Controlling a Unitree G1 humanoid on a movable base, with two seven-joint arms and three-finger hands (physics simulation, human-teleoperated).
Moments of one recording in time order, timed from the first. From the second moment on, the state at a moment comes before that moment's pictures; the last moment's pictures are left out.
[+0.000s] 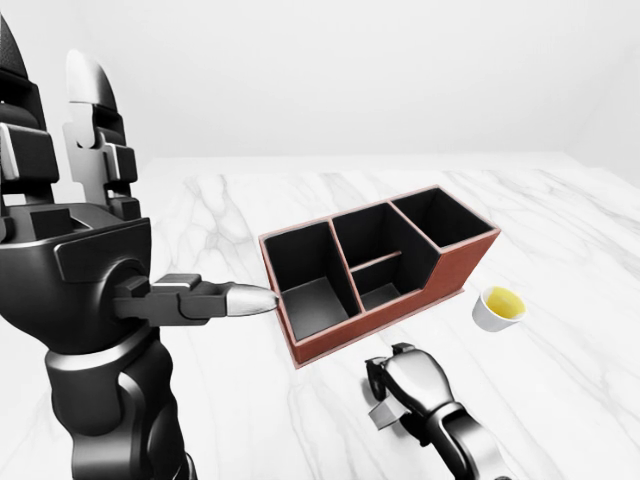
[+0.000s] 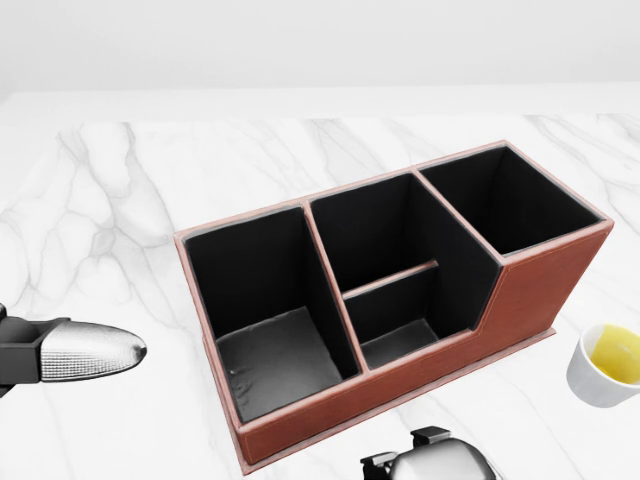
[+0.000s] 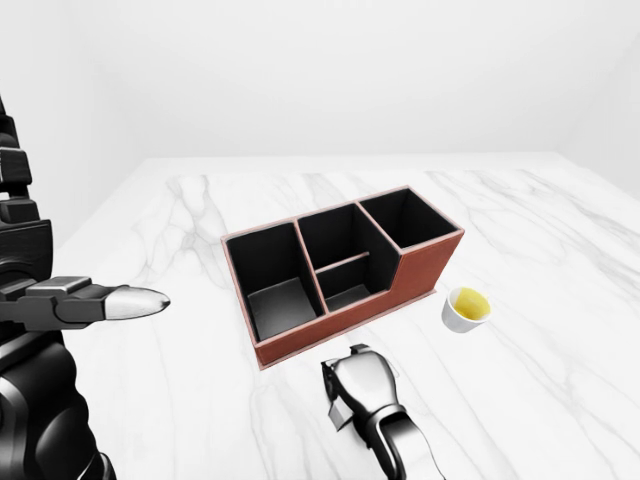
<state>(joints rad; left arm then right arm) -0.22 0.11 0.18 -0.87 -0.12 0.09 -0.04 0.37 -0.22 0.26 -0.30 -1.28 -0.09 0.23</state>
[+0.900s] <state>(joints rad) -0.21 0.12 0.20 -0.87 -0.14 0.09 -0.04 0.06 -0.12 0.04 -0.63 -0.76 -0.09 0.70</state>
